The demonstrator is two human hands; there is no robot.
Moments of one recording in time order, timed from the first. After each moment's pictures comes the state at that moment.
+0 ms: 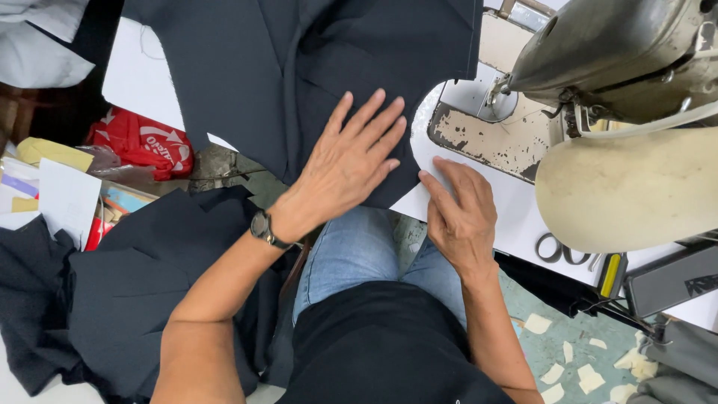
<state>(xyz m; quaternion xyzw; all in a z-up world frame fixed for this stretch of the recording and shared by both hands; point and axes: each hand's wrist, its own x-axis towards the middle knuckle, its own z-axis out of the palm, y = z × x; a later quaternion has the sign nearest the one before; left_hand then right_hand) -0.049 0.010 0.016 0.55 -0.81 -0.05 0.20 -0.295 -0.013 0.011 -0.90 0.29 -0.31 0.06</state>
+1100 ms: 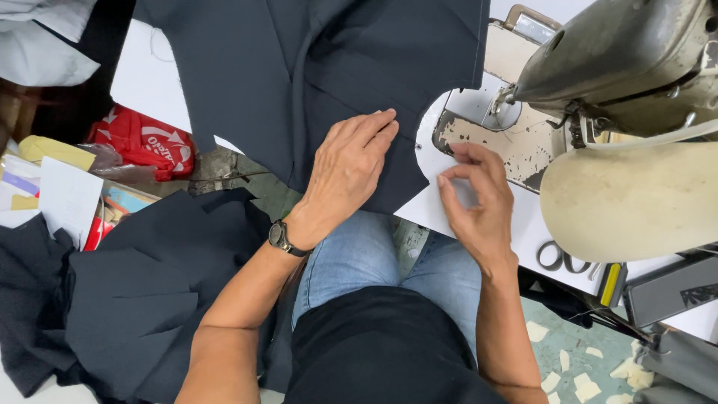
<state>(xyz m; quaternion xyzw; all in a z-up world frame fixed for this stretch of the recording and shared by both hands) -0.060 0.009 -0.001 0.60 -0.71 -0.01 0.36 -0.287 -0.035 0.041 -0.81 0.39 -0.31 0.30</state>
